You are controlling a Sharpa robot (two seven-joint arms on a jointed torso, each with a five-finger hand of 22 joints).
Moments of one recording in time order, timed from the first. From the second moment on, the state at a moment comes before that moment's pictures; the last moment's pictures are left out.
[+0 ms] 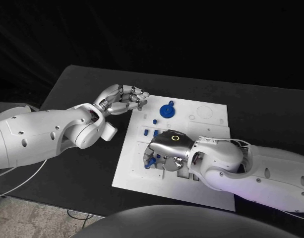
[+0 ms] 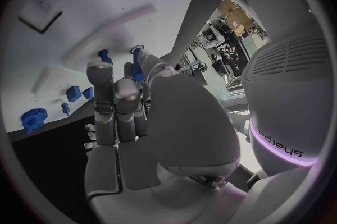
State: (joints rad) left arm 1.22 -0.88 -0.21 1.52 -0.39 -0.29 0.47; left_hand 1.62 0.08 -0.07 0.27 0.41 0.71 0.17 0.34 0.20 0.37 0.18 0.77 0.40 0.49 0.16 0.89 0.46 0.13 0.68 0.24 0.32 1.31; right arm 1.05 -0.69 -0.12 1.79 -1.77 -0.22 -0.05; right_hand 1.59 -0.14 0.29 0.15 0.16 1.14 0.10 0.17 0.31 1.12 0.13 0.31 0.15 1.39 -0.04 1.12 0.91 0.15 1.34 0.07 0.64 1.31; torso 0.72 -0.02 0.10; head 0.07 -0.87
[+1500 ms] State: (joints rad) left arm 1.22 -0.87 -0.21 1.50 -0.39 -0.26 0.45; left_hand 1.62 0.09 -0.07 0.27 0.41 0.71 0.17 0.34 0.19 0.37 0.18 0.77 0.40 0.49 0.16 0.89 0.46 0.13 0.68 0.24 0.32 1.31; right arm 1.06 -0.67 -0.12 1.82 -1.80 -0.13 -0.10; right_hand 1.52 -0.12 0.27 0.15 0.27 1.17 0.09 0.16 0.34 1.09 0.08 0.38 0.25 1.33 -0.03 1.04 0.86 0.15 1.28 0.08 0.54 1.31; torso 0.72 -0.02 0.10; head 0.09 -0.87
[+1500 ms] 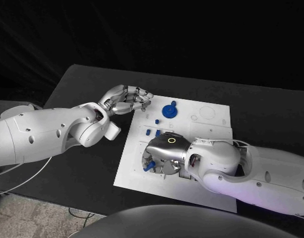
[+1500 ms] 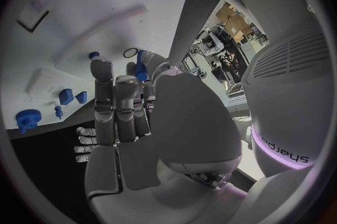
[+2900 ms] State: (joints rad) left arm 1.22 -0.85 -0.21 1.48 -0.36 -0.22 0.43; left_hand 1.62 0.10 -0.06 0.27 0.41 0.71 0.17 0.35 0.19 0.37 0.18 0.77 0.39 0.49 0.16 0.89 0.46 0.13 0.68 0.24 0.32 1.31; right arm 1.13 -0.62 -0.12 1.84 -1.86 0.08 -0.16; right_hand 1.46 -0.13 0.29 0.13 0.40 1.17 0.08 0.16 0.35 1.07 0.07 0.42 0.31 1.28 -0.03 0.94 0.76 0.15 1.24 0.08 0.42 1.31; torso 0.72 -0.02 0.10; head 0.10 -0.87
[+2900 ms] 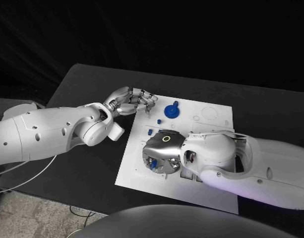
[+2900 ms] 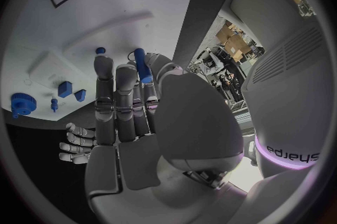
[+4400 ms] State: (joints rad) left arm 1.21 -0.85 -0.21 1.48 -0.36 -0.20 0.41; left_hand 1.62 0.10 -0.06 0.27 0.41 0.71 0.17 0.35 0.19 0.37 0.19 0.77 0.39 0.49 0.16 0.89 0.46 0.13 0.68 0.24 0.32 1.31; right arm 1.12 -0.61 -0.12 1.82 -1.91 0.03 -0.16; right_hand 1.47 -0.13 0.30 0.09 0.35 1.16 0.10 0.15 0.35 1.06 0.06 0.46 0.35 1.28 -0.03 0.94 0.76 0.16 1.24 0.08 0.40 1.31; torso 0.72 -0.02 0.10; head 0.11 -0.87
